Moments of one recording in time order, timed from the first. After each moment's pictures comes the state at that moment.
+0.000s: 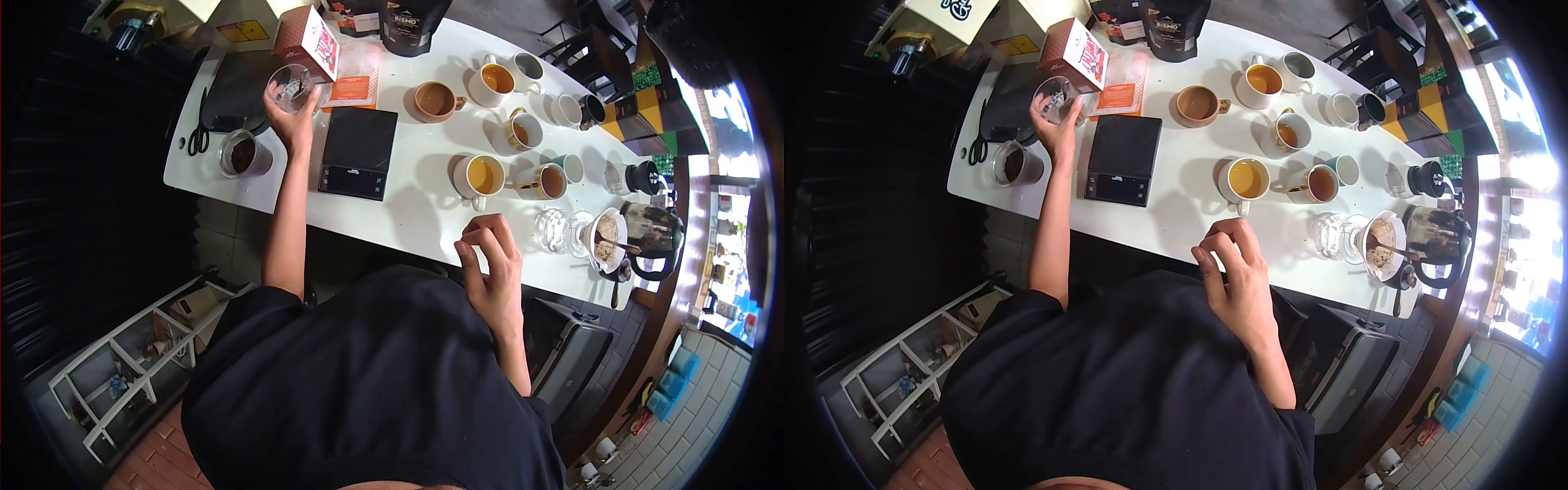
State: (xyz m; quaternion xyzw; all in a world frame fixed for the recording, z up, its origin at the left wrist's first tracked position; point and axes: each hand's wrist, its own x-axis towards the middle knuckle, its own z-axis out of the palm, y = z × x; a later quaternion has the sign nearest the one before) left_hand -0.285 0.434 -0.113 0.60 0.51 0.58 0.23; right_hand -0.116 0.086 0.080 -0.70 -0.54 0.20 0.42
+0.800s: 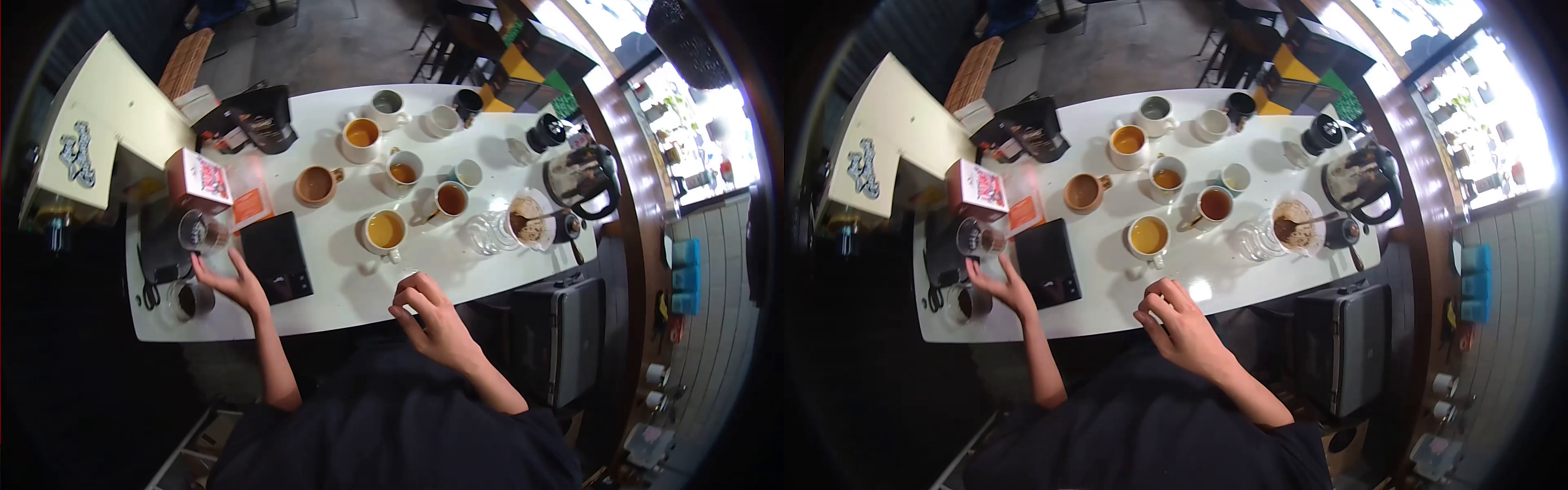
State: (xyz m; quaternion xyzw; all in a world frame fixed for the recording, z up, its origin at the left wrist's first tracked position) left_hand -0.272 0.340 -0.082 0.64 0.48 0.56 0.20; right_hand -0.099 0.059 0.074 -0.73 -0.49 0.19 0.44
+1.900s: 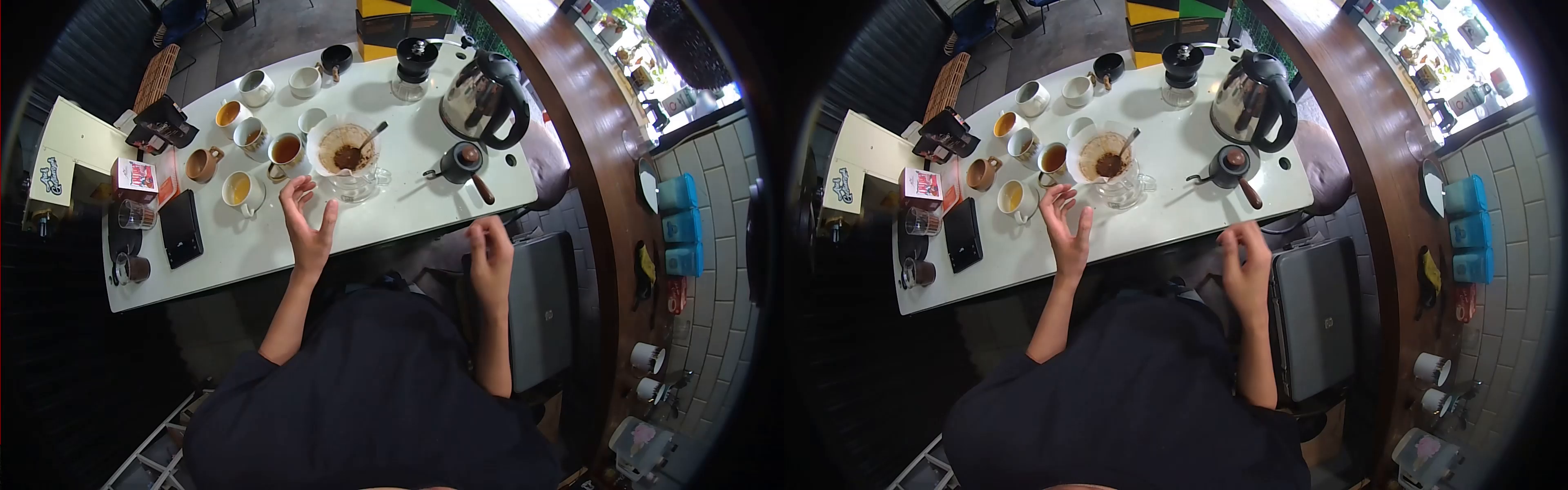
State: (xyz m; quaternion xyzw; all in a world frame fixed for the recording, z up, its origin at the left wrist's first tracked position) left_hand -0.029 -0.006 -0.033 0.73 0.21 0.41 0.51; right_hand 0.089 -0.269 0.028 -0.79 -0.26 0.01 0.56
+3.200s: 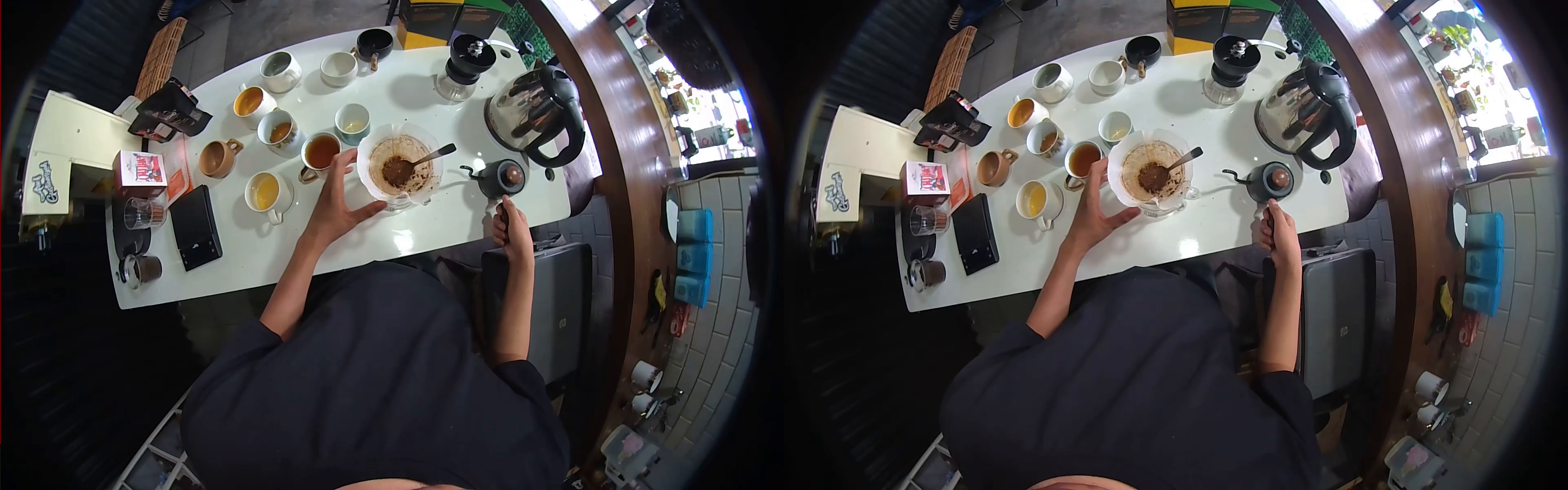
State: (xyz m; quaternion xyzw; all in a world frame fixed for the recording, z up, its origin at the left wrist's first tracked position) left_hand 0.004 0.093 -0.052 0.84 0.10 0.20 0.50; right_hand 0.191 -0.231 -0.075 -0.63 0.10 0.38 0.67
